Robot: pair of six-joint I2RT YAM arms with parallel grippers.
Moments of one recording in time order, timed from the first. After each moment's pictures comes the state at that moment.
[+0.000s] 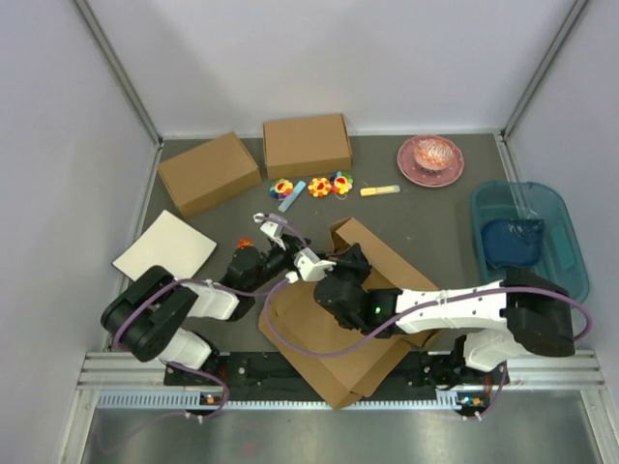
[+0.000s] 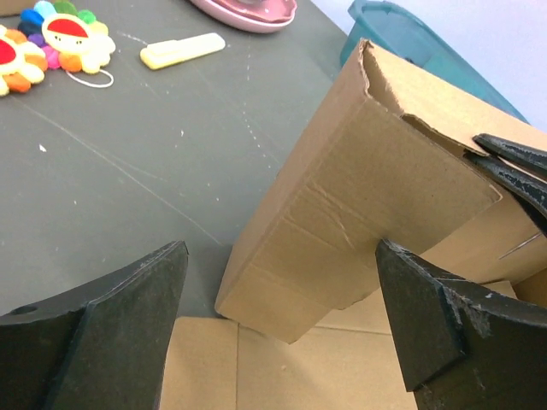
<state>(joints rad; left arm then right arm) -0.64 1.44 0.29 1.13 0.25 -0.47 1.34 1.43 0.79 0.11 1.18 -0.63</state>
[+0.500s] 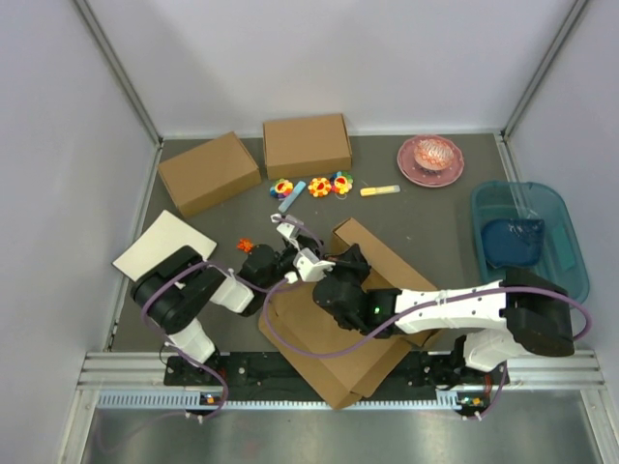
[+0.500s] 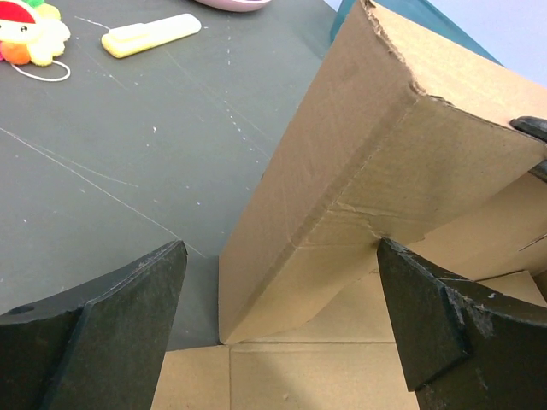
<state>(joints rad) -0.69 1.66 0.36 1.28 0.26 -0.44 1.35 1.43 0.80 0.10 1.18 -0.62</state>
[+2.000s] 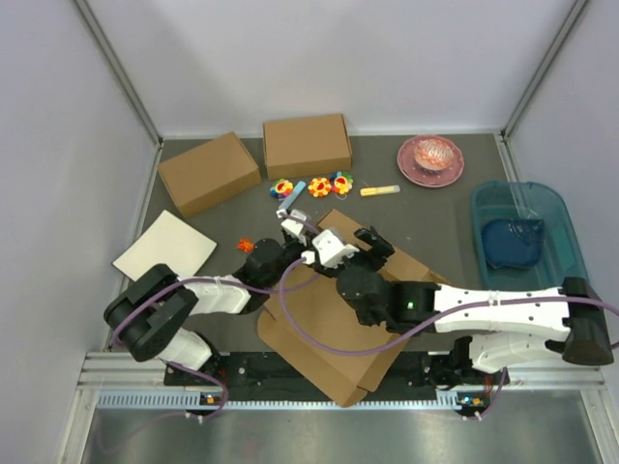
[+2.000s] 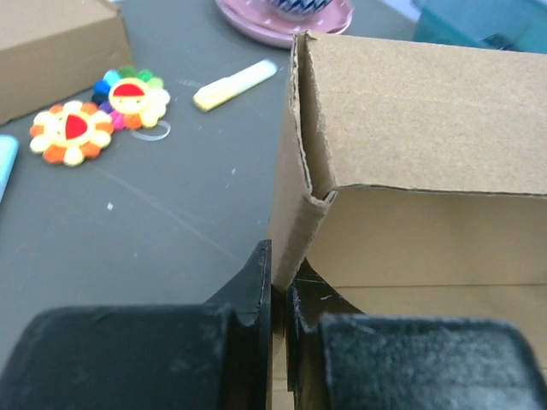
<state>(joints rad) -0.76 1.47 0.44 1.00 0.03 -0.20 1.39 1.23 0.91 -0.08 1.13 -0.36</state>
